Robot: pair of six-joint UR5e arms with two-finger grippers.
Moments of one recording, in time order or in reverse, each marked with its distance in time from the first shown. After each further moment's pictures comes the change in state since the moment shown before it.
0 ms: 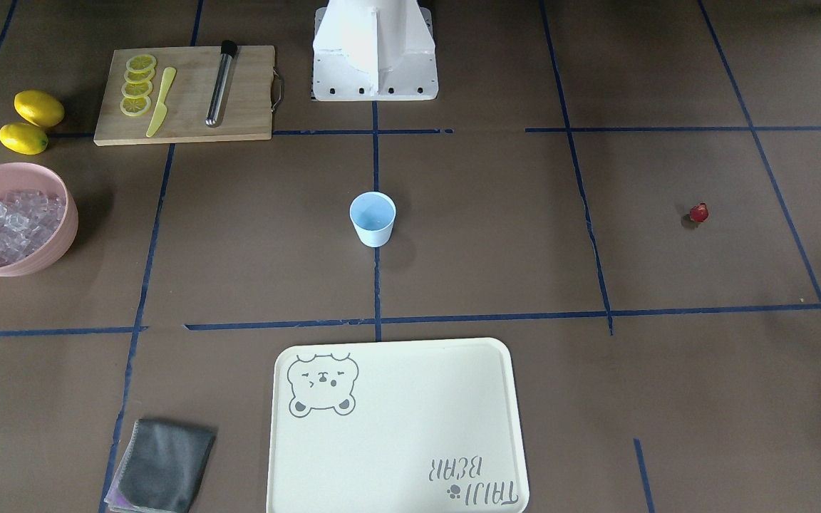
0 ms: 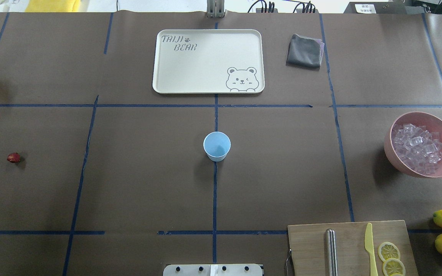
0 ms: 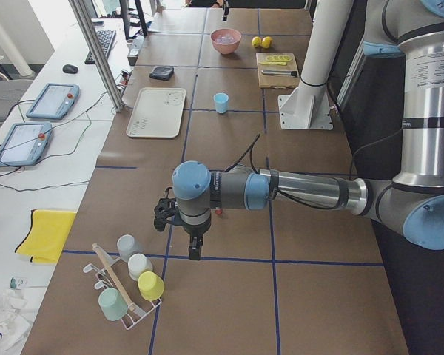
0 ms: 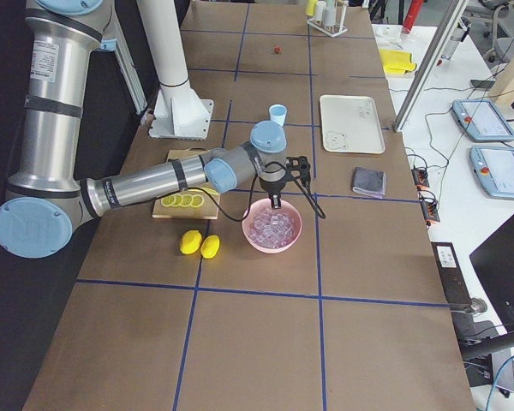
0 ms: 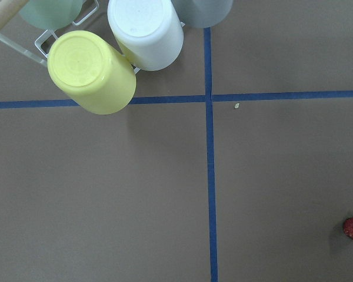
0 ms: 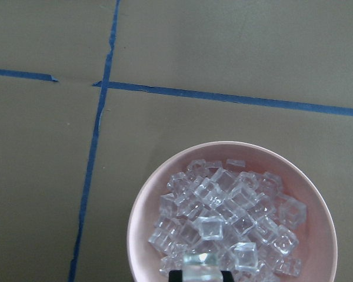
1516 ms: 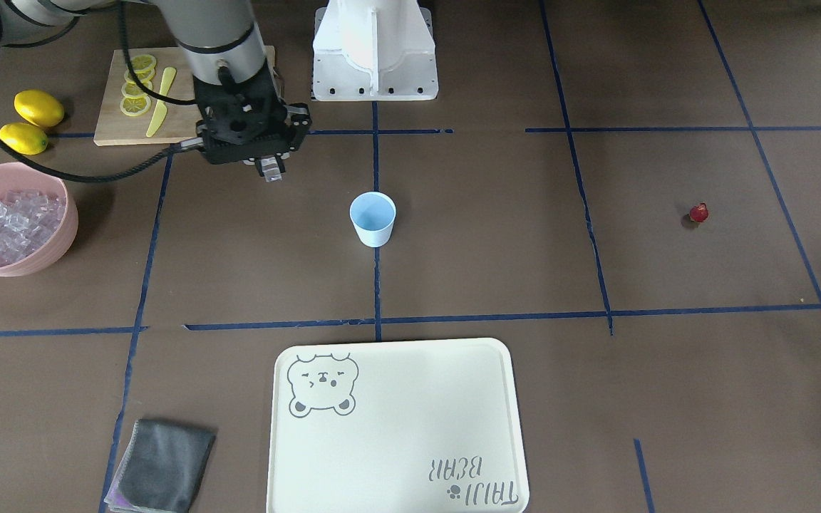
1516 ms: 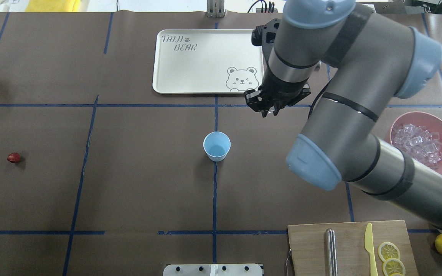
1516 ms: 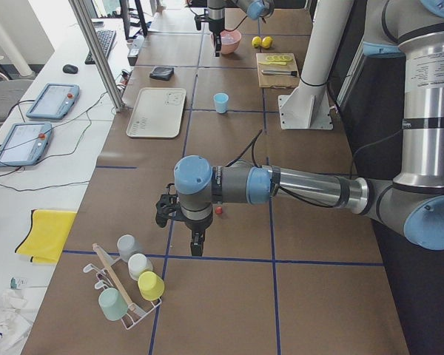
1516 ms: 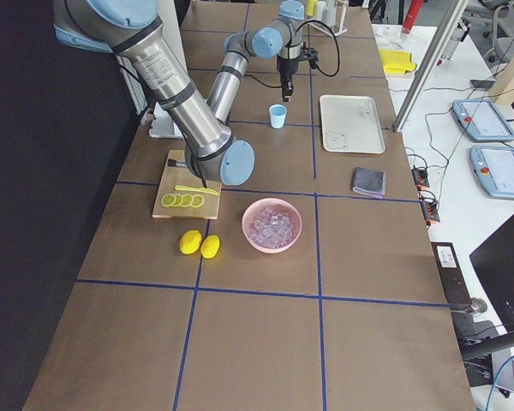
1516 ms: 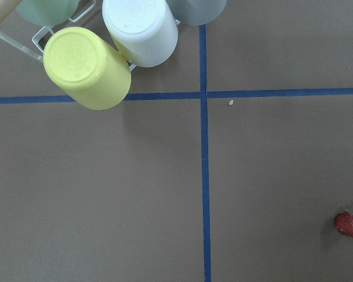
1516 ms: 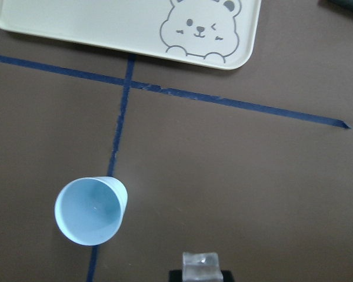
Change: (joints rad) left arm 0.000 0.003 -0.038 0.043 0.000 0.000; right arm -0.541 0.965 -0.209 -0.614 -0.320 0.393
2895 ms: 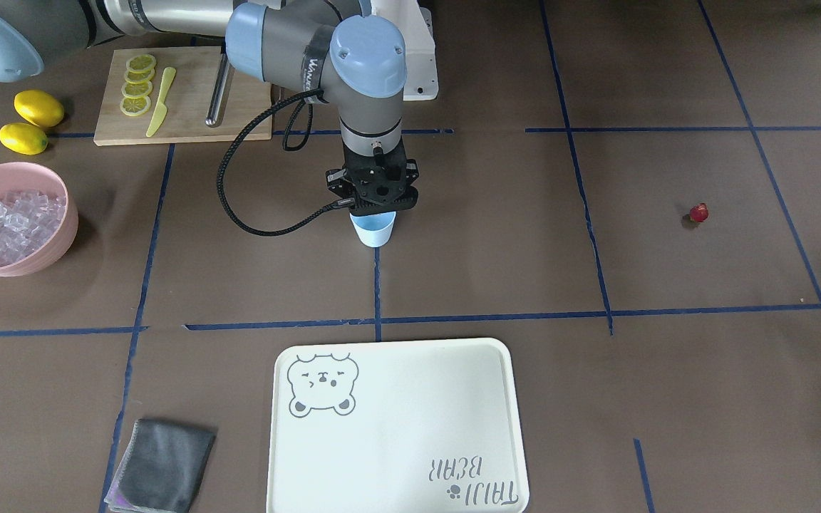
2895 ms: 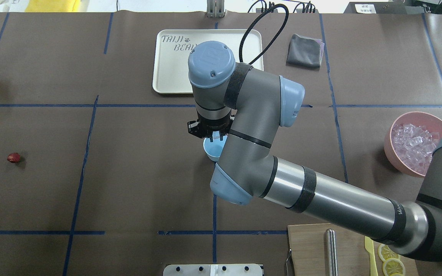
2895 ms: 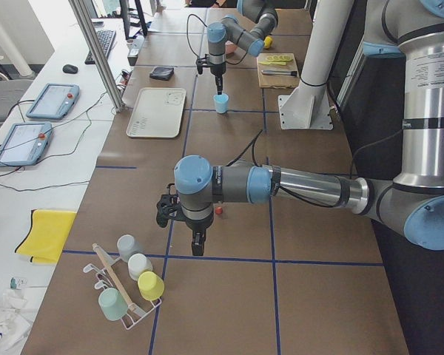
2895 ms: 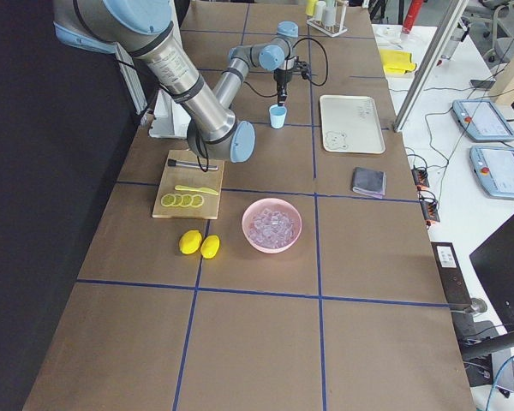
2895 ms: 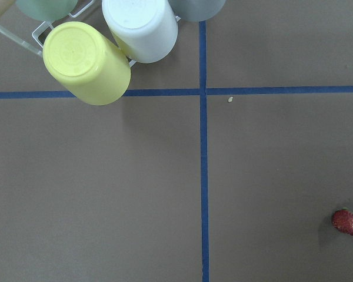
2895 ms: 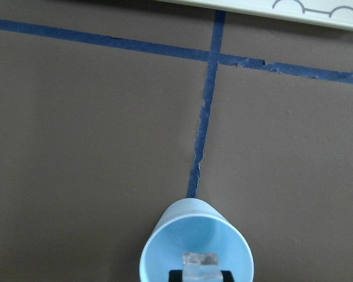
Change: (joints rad) left arm -0.001 0.001 -0.005 0.012 -0.001 0.000; right arm -0.148 0.126 -0.347 0.227 -0.074 0.143
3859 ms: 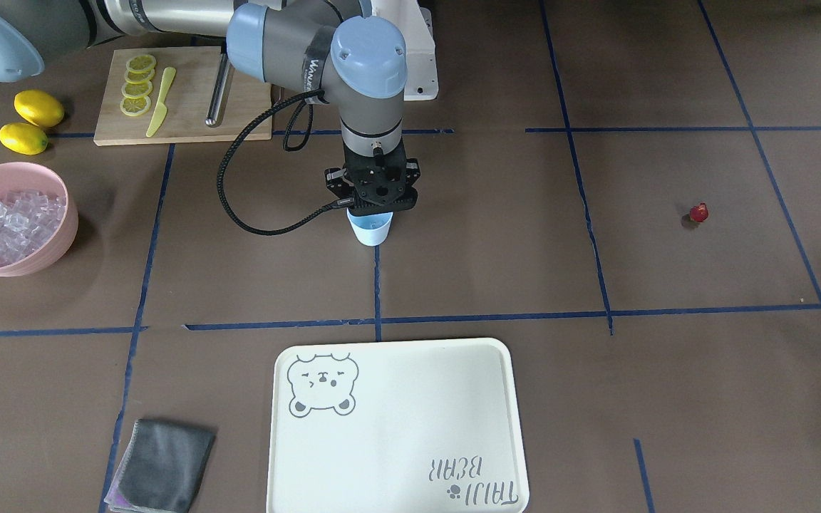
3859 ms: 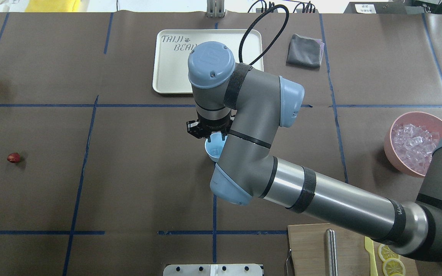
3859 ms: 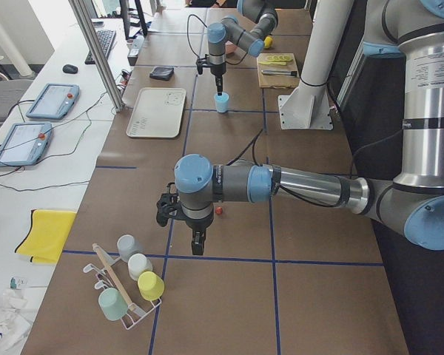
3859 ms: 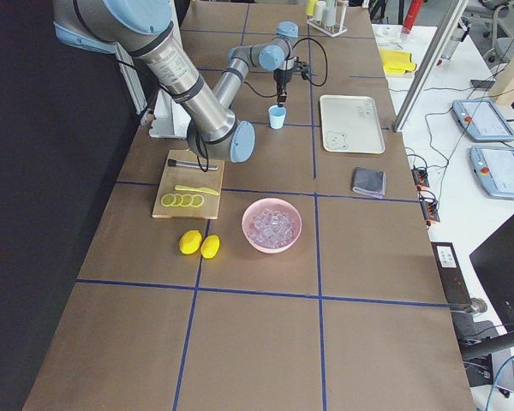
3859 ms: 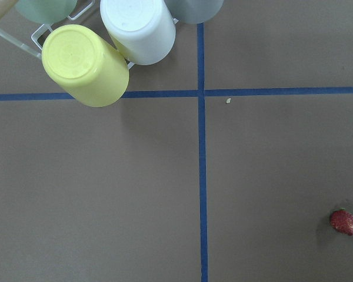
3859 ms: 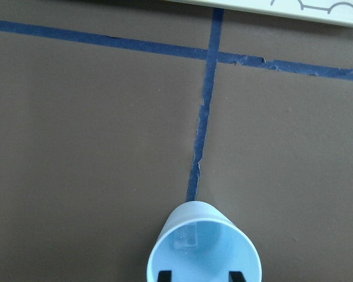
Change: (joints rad) left arm -0.001 0.000 -0.004 0.001 0.000 0.000; right arm 0.000 -0.001 0.001 0.000 0.000 0.013
